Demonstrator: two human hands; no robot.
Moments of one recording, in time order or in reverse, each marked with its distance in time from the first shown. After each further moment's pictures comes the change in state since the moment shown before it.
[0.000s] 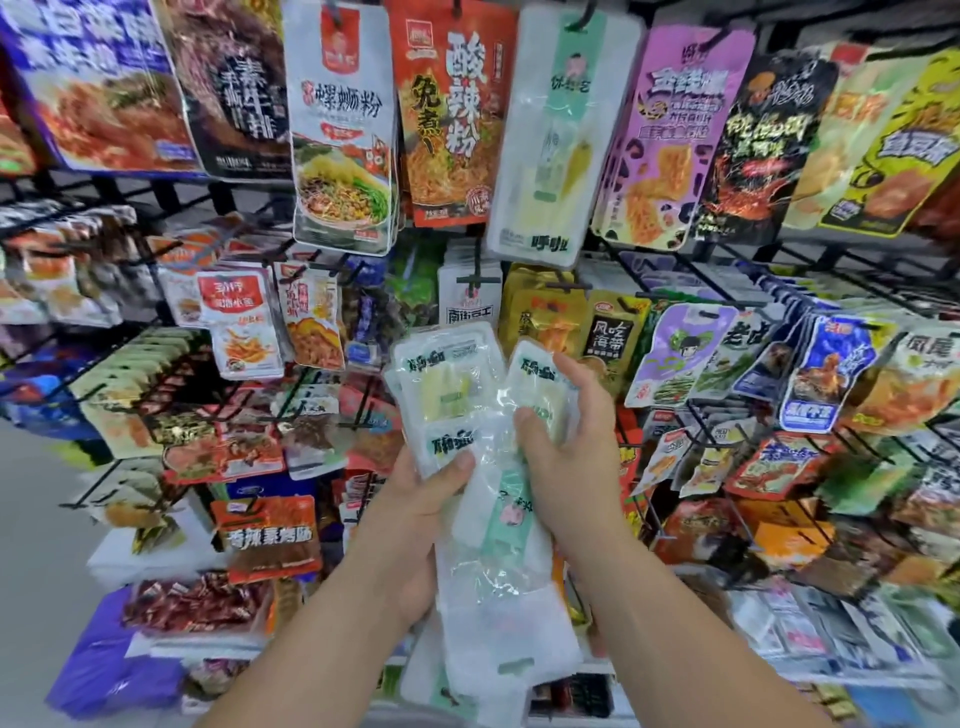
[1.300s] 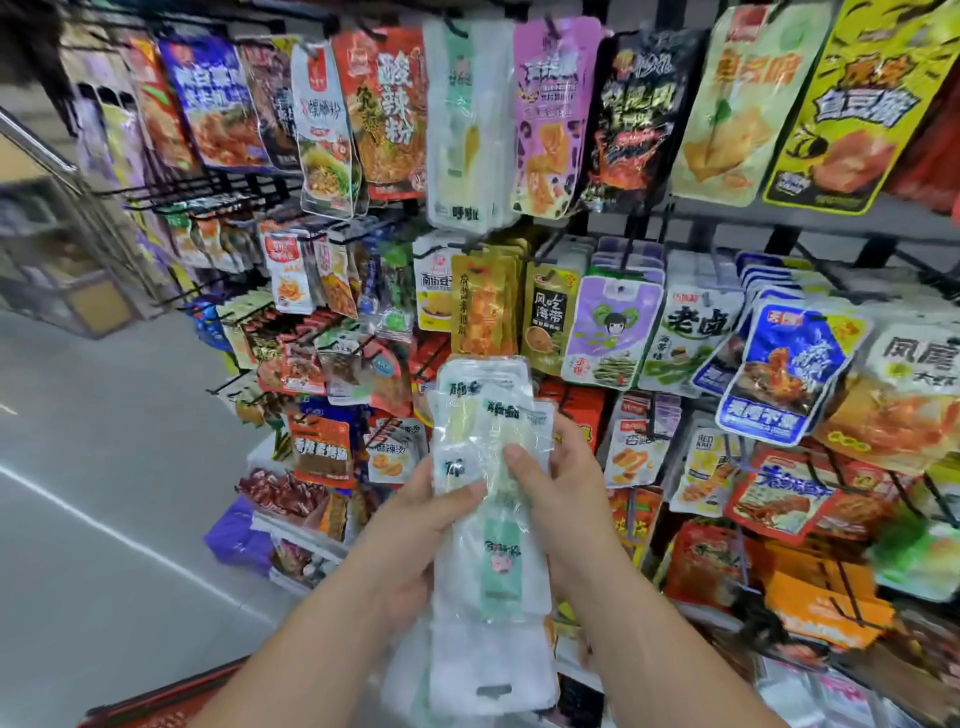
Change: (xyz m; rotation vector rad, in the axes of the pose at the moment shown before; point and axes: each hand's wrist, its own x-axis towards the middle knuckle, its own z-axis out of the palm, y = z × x) left_hand -0.047 -0.157 0.142 0.249 0.392 0.076; right_hand -0.019 0.082 -0.163 0.586 -0.526 0.408
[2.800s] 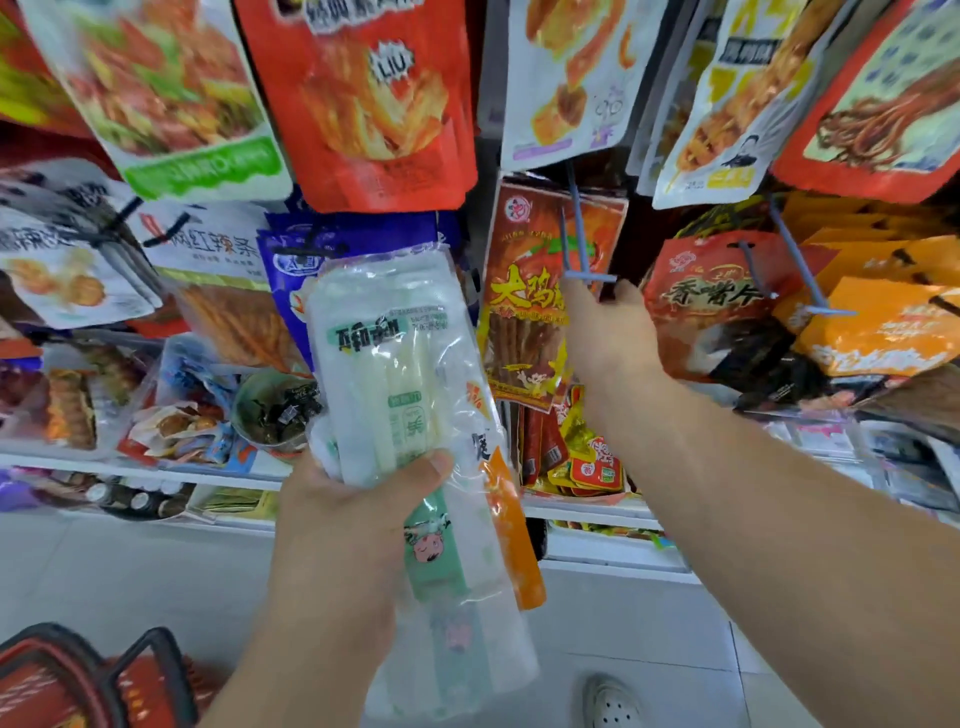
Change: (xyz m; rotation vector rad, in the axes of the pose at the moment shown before) left_hand 0.190 -0.304 -0.050 0.177 0.286 -0.024; right_hand 0.120 0.290 -0.202 -0.271 0.696 0.356
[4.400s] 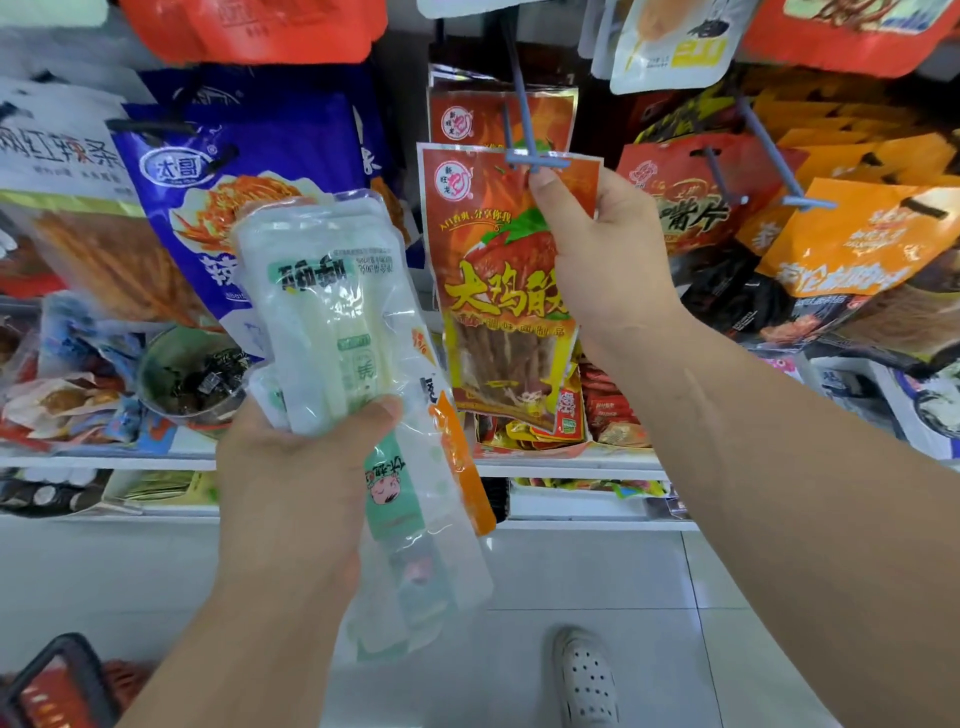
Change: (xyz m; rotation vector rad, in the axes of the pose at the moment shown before) left_hand 0.024 -0.042 0.011 0.021 0.037 0.127; right_hand -0.006 0.009 -0.037 0.072 -0.194 -0.448
